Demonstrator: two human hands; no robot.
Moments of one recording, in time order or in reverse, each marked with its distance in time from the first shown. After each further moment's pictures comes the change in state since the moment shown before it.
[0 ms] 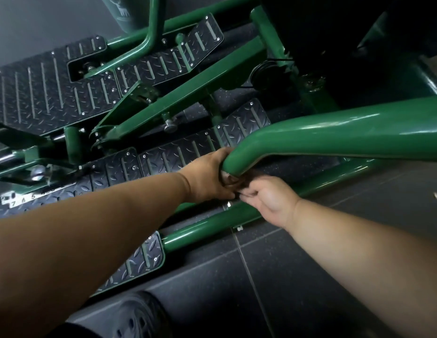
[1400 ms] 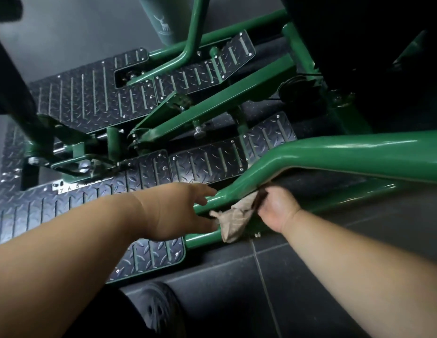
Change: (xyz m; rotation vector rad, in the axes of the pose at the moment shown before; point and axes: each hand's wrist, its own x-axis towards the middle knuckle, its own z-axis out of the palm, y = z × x) left_hand -0.148 0.045 -0.085 0.140 -0.239 -0.301; right_hand 0.032 0.021 0.025 0.422 -0.083 0.064
